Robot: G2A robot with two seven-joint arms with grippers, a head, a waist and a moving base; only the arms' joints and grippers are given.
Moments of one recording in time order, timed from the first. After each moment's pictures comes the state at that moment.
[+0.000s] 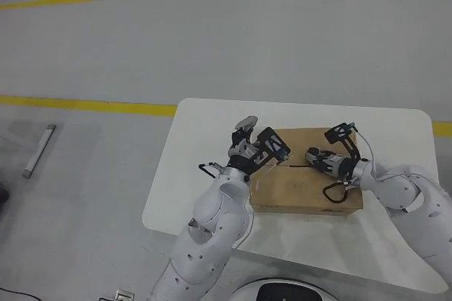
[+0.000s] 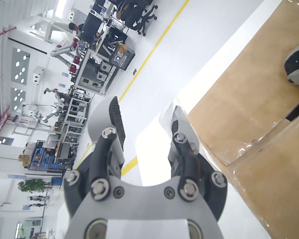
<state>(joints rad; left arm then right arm) 0.96 -1.45 -0.94 -1.74 2.19 -0.17 -0.45 -1.05 -1.04 1.28 -1.47 -0.55 -0.33 0.60</state>
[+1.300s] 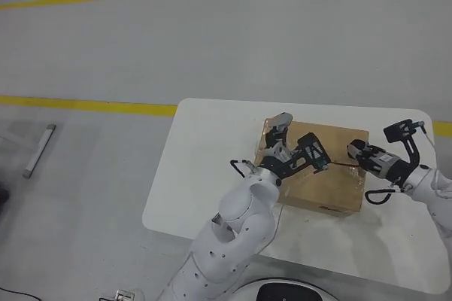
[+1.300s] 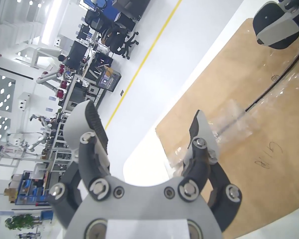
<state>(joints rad) 0.90 -1.52 -0.83 -1.69 2.17 -0.21 -0.43 -1.34 -0.98 1.63 -1.73 -0.50 -0.36 0.59</state>
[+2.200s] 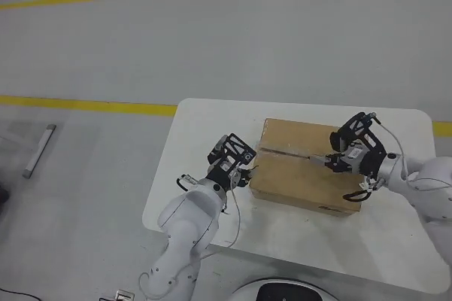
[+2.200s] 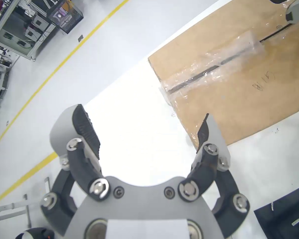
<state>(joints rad) 1.15 -1.49 -1.21 -1.95 1.76 -0.45 -0.72 -1.14 -0.98 1.42 -1.85 -0.67 -0.33 0.80</state>
